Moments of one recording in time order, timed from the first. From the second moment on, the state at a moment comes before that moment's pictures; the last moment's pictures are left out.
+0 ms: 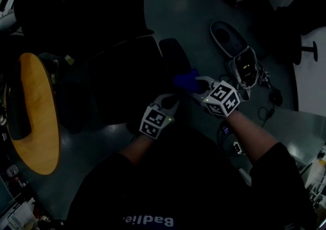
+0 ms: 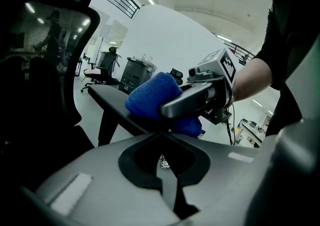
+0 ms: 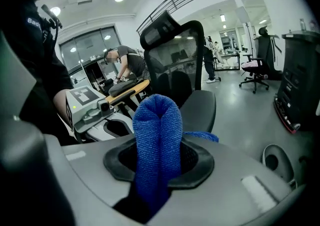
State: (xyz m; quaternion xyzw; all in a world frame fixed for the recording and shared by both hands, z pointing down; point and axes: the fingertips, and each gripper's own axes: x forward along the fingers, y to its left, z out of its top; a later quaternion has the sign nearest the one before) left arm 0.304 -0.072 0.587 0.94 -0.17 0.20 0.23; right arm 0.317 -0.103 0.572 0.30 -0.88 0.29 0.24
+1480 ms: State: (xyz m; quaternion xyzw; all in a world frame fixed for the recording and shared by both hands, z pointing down) left arm 0.312 -0.066 0.585 0.94 -0.15 0.20 0.22; right arm 0.283 -0.283 0.497 0.25 -0.91 0.17 0.29
